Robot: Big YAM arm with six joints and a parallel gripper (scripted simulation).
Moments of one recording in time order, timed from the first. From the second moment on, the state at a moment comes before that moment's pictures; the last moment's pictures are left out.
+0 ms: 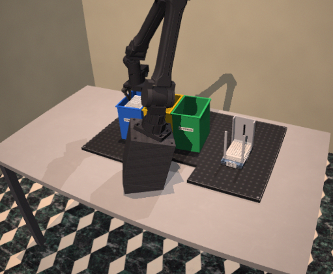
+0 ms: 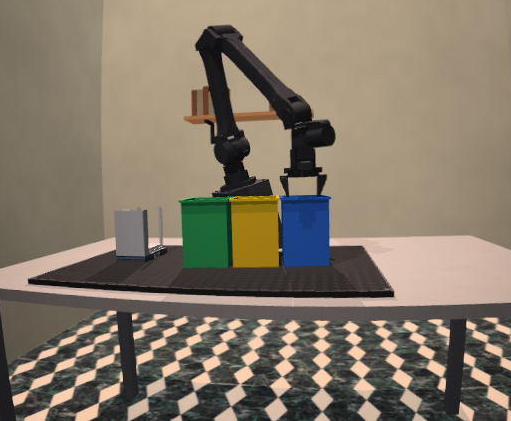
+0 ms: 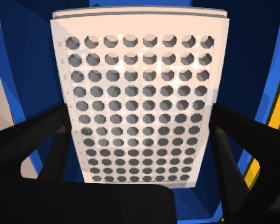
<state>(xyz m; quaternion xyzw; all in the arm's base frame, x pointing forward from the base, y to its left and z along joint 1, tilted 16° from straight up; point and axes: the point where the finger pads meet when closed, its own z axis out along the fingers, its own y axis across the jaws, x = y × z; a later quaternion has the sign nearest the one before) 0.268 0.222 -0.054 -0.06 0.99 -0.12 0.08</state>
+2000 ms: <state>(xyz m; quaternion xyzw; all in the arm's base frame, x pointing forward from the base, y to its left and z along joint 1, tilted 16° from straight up) 0.269 0.222 -0.054 -0.06 0.99 -0.12 0.08</state>
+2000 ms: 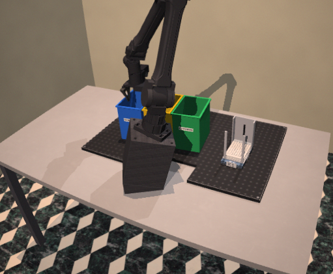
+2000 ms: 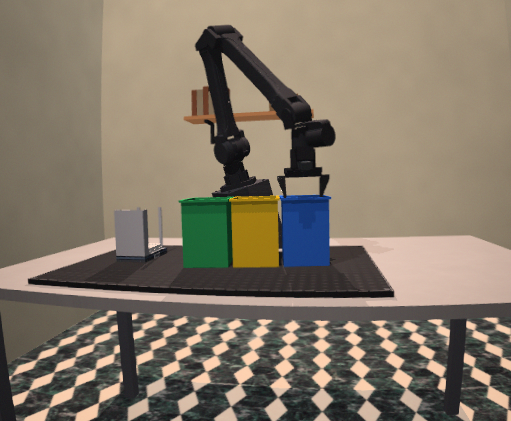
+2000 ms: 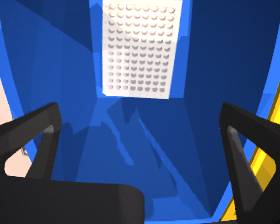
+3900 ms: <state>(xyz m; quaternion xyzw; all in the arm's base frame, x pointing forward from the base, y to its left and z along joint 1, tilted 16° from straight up) 0.268 0.221 -0.054 -0.06 0.99 -0.12 0.07</state>
